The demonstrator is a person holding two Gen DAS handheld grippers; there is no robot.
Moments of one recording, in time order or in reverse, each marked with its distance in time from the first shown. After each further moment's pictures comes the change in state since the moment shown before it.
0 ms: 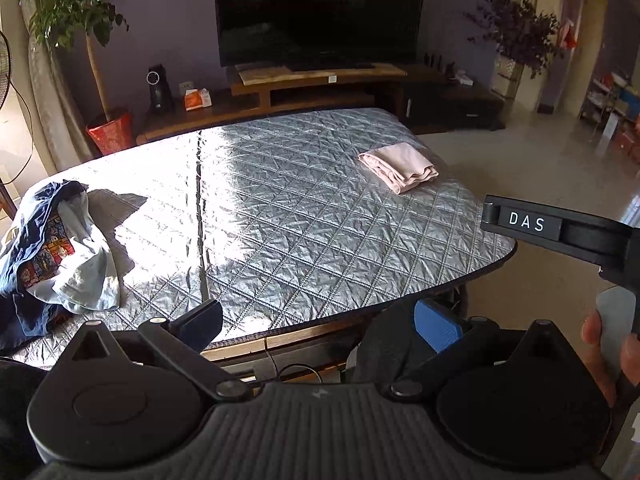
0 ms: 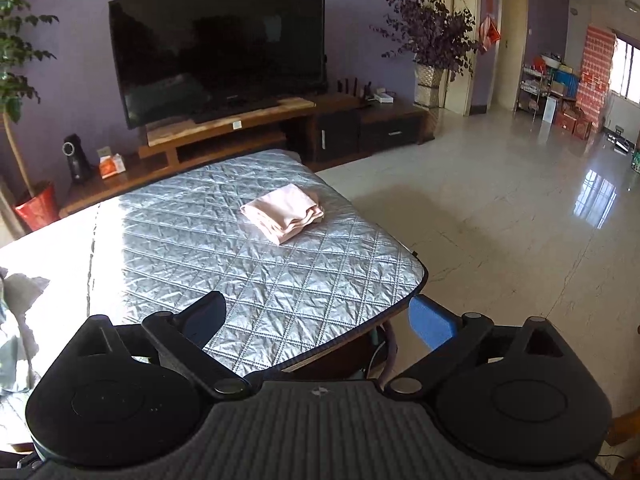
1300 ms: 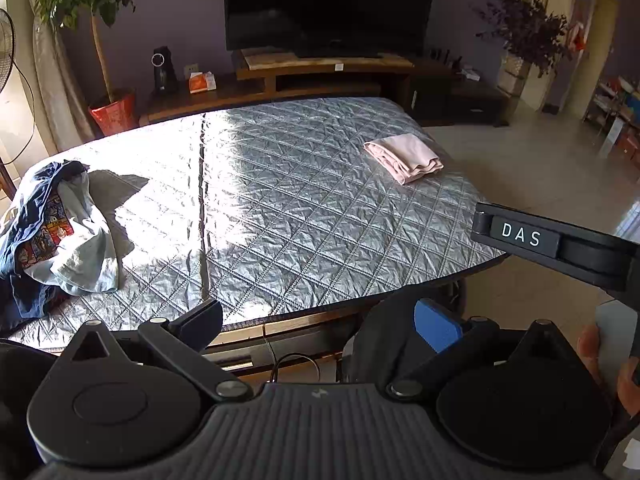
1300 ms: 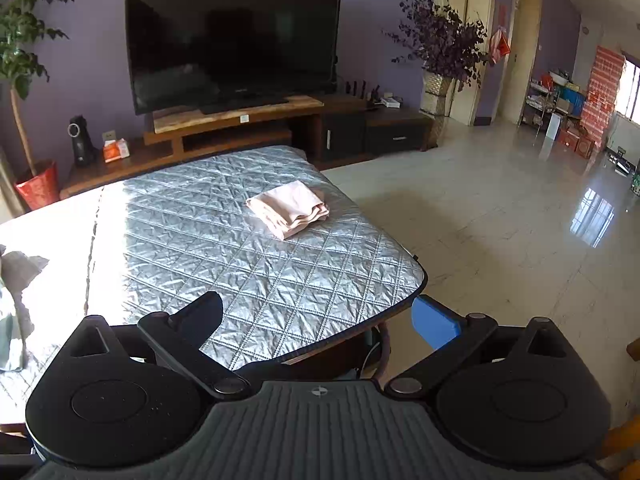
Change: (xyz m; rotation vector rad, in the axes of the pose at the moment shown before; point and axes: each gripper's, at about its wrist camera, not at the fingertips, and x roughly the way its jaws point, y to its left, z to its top) left arm 0.004 0.008 -0.003 -0.038 0.041 -0.008; right arm -0.007 0.018 -0.002 -0.070 0.003 -0.019
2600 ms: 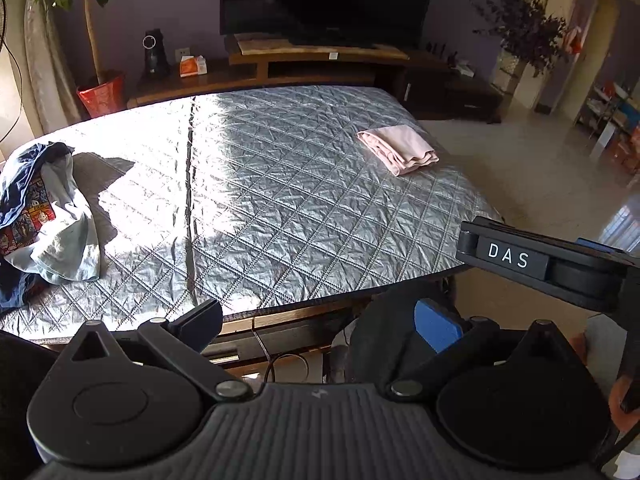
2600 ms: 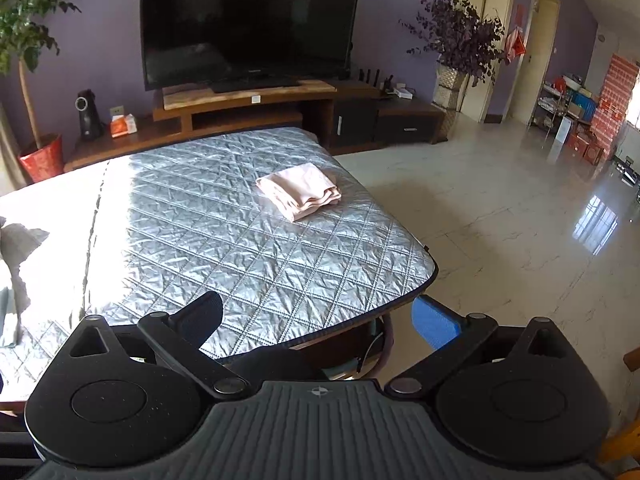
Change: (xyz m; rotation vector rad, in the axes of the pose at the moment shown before) left arm 0.022 0.013 0.000 -0.033 0.028 -0.049; right arm 0.018 0.017 -0.005 -0.060 0.046 0.009
